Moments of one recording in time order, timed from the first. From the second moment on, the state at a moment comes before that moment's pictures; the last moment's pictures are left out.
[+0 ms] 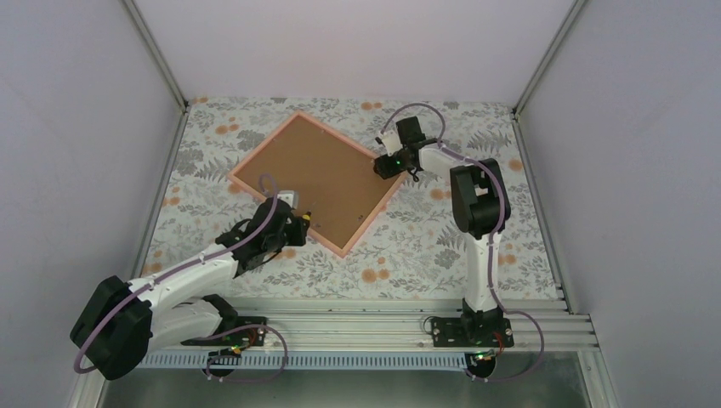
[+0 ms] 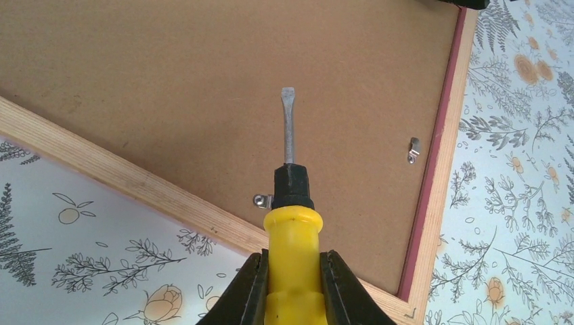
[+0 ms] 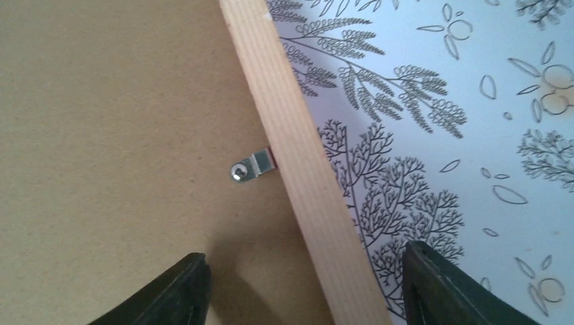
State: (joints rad) left arm -0.65 1.08 0.49 -0.15 -0.06 -0.61; right arm 0.31 2.19 1.56 -0.38 -0.25 -0.18
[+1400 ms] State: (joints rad) left arm -0.65 1.15 0.50 -0.05 0.17 -0.62; right arm 0.56 1.74 0.90 -0.15 -0.08 0.40
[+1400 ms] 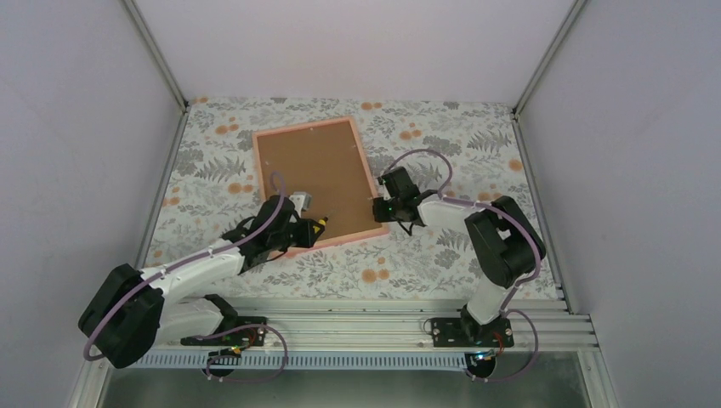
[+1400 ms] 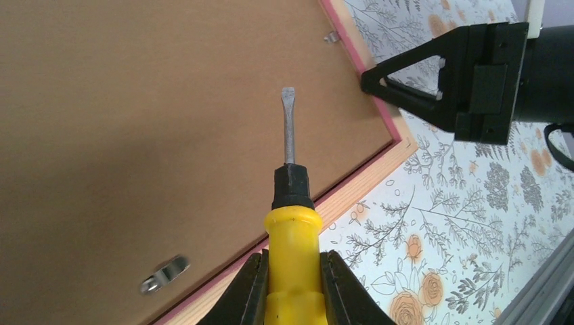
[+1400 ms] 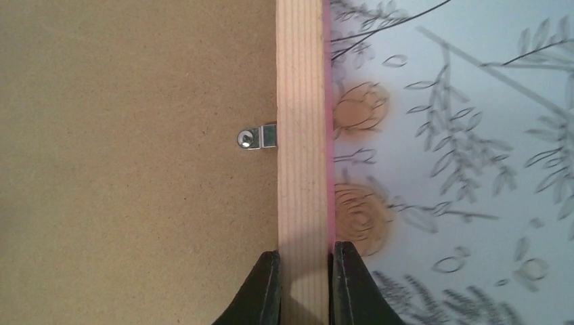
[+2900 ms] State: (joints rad) left arm -0.68 1.50 0.58 0.15 0.26 -0.67; right arm 0.79 1.72 0.85 -0.08 0.00 0.69
